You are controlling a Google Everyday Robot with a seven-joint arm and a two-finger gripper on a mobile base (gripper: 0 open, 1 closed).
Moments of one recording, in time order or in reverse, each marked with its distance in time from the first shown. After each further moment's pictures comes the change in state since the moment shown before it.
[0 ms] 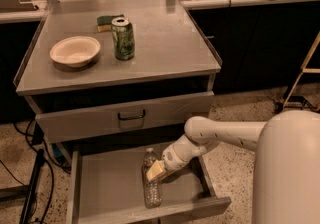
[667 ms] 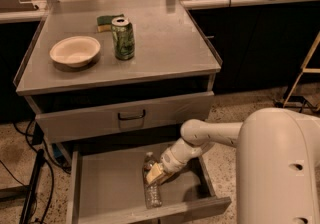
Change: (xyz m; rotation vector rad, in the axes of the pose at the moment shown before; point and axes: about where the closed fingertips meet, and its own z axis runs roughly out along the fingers) arm -0.002 -0.026 0.028 0.006 0.053 0.047
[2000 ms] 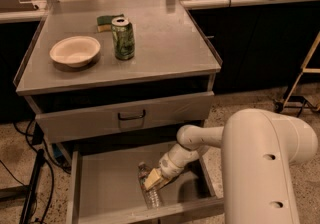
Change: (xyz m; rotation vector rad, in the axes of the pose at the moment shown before) arm 0.005 -0.024 0.038 -0.010 0.065 0.042
